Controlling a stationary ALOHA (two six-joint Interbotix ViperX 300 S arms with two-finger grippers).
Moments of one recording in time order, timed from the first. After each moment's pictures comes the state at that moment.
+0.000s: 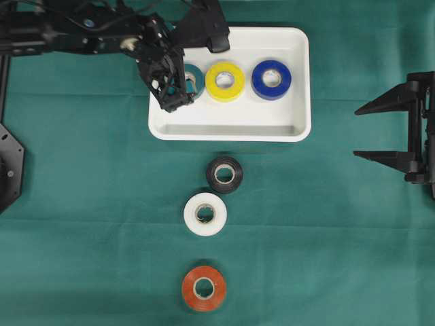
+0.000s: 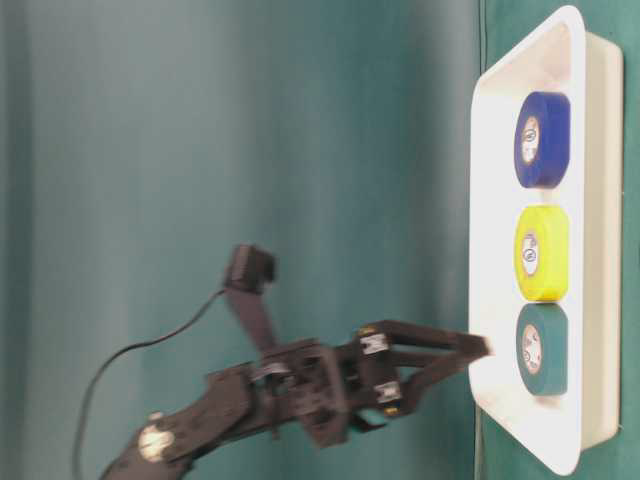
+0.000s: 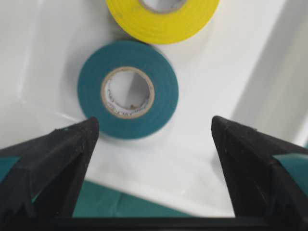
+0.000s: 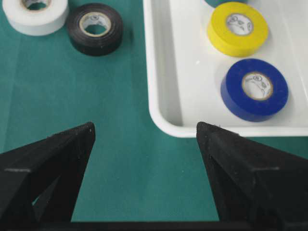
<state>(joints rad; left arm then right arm) 0.39 0.08 0.35 0.01 0.75 0.05 -0.10 -0.89 1.17 -0.13 0.24 0.19</state>
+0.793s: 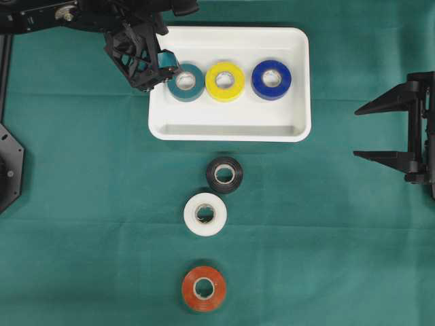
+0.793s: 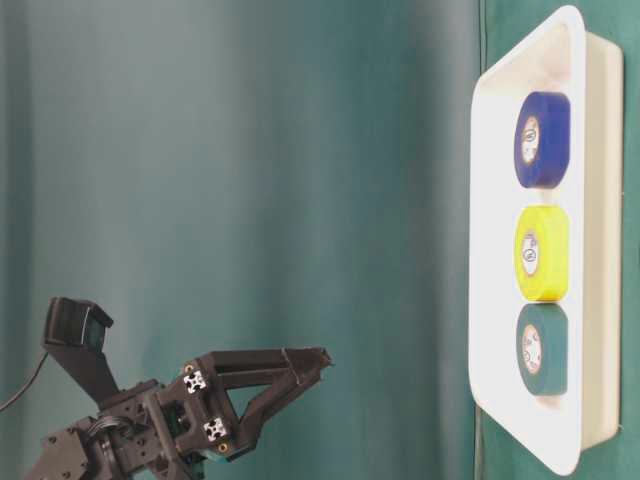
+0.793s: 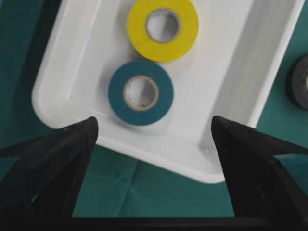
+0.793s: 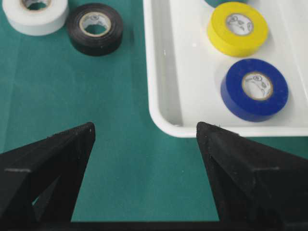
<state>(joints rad) 0.39 -0.15 0.32 0.01 0.84 0.06 -0.10 -0.89 1.17 -0.13 0.24 0.19</state>
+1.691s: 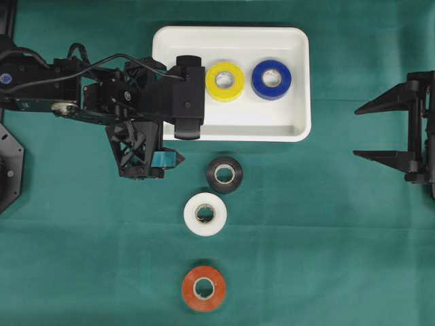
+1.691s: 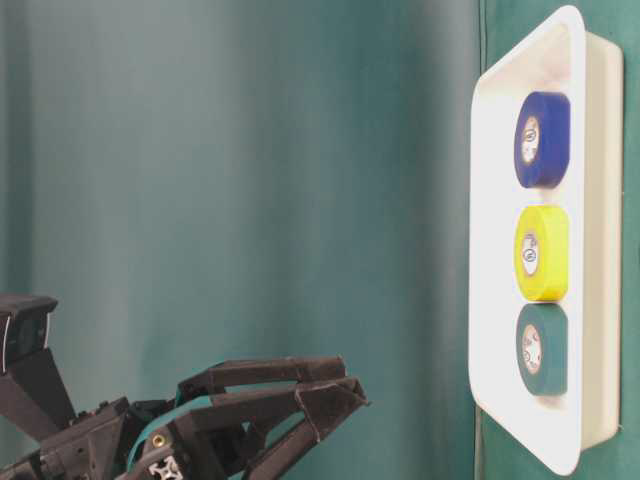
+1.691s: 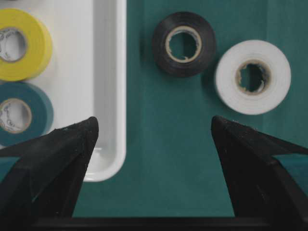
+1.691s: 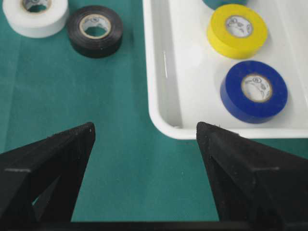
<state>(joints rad) 0.07 -0.18 0.38 0.01 0.81 0.07 -0.10 -0.89 1.17 -0.13 0.24 0.19</state>
